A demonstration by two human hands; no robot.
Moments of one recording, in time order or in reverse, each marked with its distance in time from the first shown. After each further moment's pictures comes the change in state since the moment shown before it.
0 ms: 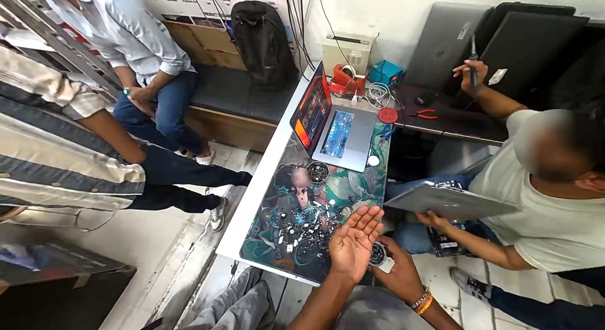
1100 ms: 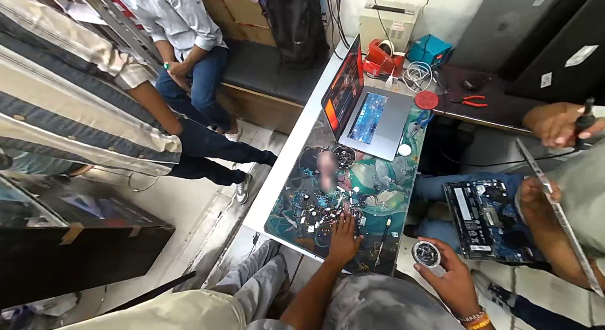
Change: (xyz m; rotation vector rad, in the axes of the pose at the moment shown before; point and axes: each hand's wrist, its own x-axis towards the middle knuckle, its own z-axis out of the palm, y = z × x) left_hand -0.027 0.025 -0.217 2.437 0.123 -0.511; right_hand -0.028 0.026 -0.034 0.043 0.083 0.135
